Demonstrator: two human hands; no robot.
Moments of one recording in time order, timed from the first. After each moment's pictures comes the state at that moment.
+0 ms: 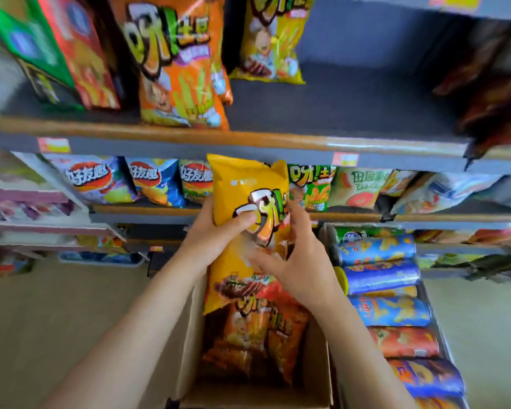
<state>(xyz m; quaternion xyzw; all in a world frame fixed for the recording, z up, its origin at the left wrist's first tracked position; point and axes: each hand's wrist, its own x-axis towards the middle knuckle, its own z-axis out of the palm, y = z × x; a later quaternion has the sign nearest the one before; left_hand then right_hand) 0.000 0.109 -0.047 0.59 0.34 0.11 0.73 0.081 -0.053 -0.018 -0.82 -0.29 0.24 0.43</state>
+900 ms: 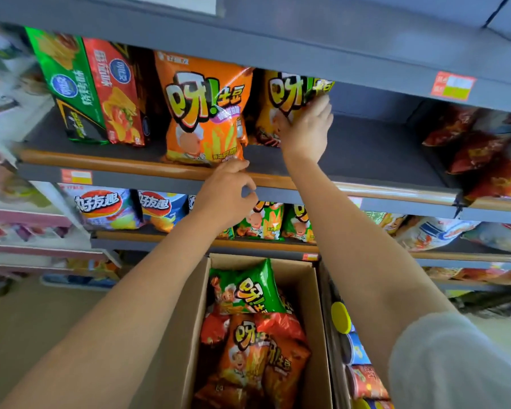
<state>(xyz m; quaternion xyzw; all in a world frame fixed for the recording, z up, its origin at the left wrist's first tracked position) 0.070 0.198 0.017 0.92 0.22 0.15 0.29 0.247 0.159 0.056 -0.89 -0.21 -0.17 0.37</state>
